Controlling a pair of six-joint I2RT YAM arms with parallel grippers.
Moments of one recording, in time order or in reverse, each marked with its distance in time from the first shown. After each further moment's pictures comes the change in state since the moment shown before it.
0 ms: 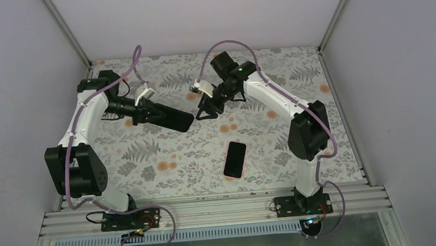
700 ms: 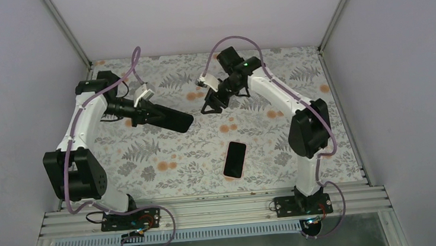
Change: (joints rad) left arm 0.001 -0.034 -0.016 0.001 -0.005 0.000; right arm -0.051 0.045 0.042 -0.003 0.064 0.003
